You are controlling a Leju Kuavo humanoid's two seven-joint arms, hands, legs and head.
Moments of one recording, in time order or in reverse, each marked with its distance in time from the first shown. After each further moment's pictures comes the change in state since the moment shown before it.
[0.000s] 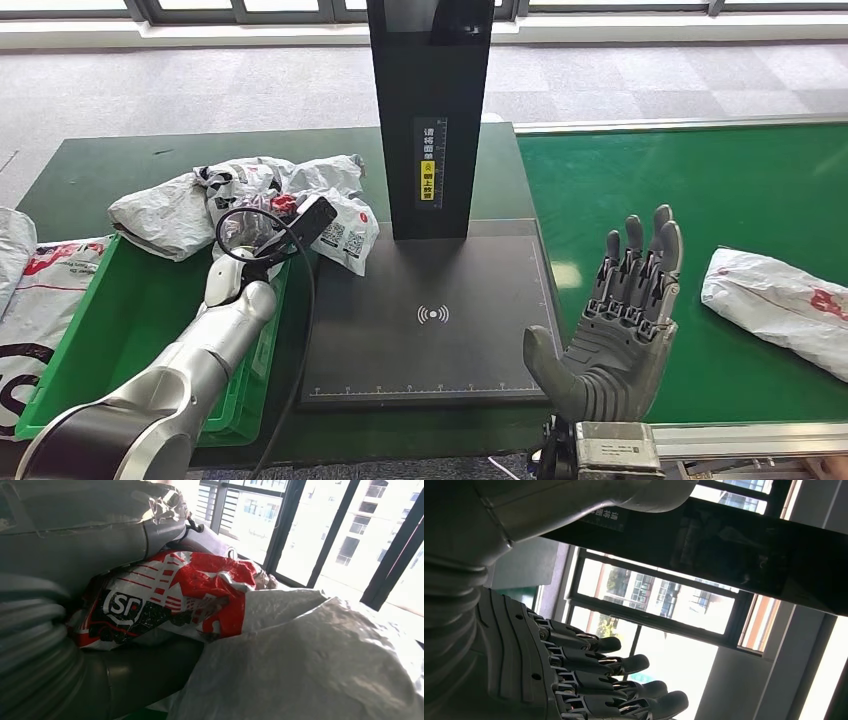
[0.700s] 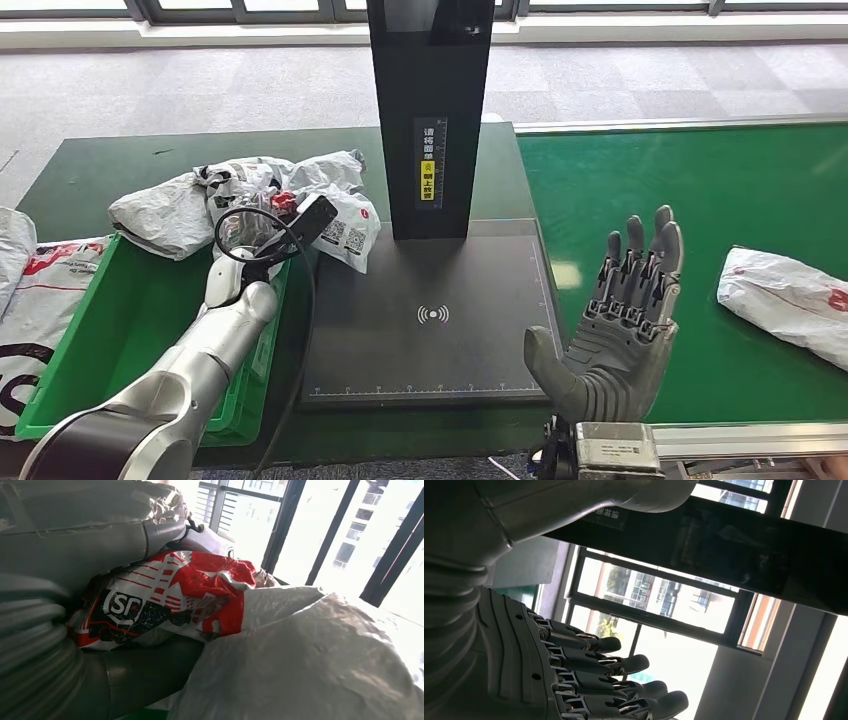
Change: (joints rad) left arm 0.021 -0.001 0.000 -0.049 0.000 0.000 0.000; right arm 0.000 -0.005 0.000 0.000 0.000 -0.001 0.000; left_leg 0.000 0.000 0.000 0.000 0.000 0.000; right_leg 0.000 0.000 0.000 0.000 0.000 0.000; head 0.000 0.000
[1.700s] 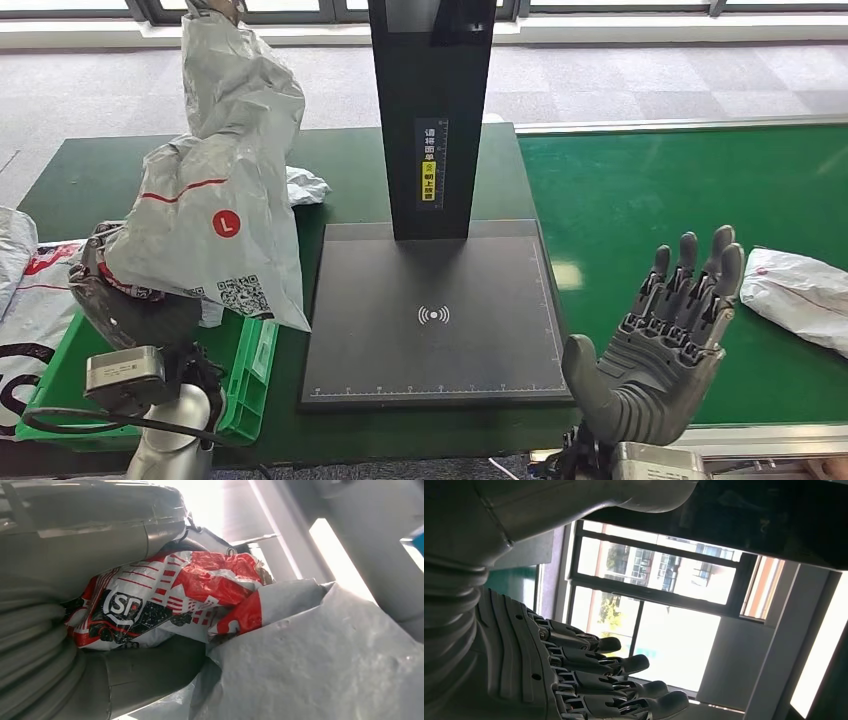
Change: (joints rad) left arm 0.658 -0.008 -0.040 -1.260 0.703 0.136 -0.644; right arm 0.037 -0.017 -0.003 -0.052 -0.011 -0.096 -0.002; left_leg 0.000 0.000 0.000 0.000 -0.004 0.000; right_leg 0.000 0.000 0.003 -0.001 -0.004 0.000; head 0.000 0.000
